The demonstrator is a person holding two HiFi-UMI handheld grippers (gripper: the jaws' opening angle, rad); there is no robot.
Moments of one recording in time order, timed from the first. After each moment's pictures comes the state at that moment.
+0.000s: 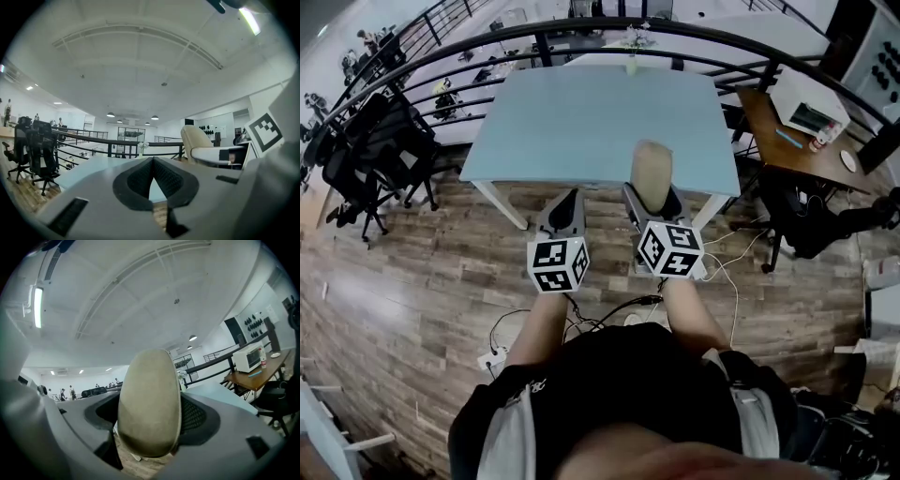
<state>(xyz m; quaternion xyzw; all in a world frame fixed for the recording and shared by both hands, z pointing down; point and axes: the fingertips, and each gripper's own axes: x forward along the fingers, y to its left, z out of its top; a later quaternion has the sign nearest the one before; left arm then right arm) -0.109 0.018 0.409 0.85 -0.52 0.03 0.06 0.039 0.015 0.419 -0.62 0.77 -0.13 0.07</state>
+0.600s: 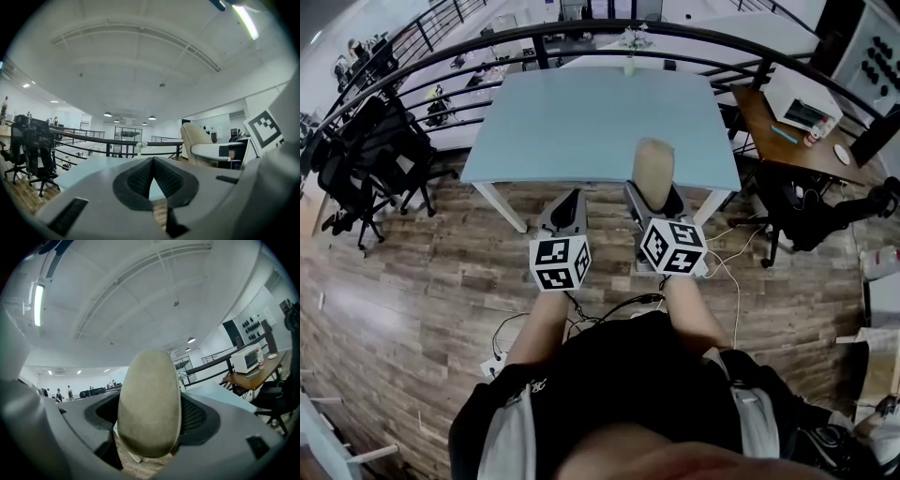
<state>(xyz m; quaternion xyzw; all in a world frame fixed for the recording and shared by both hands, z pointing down) -0.139 0.023 0.415 0.86 -0.50 0.03 0.06 0.010 0.024 0.417 -0.63 0.76 -0.13 0.08</state>
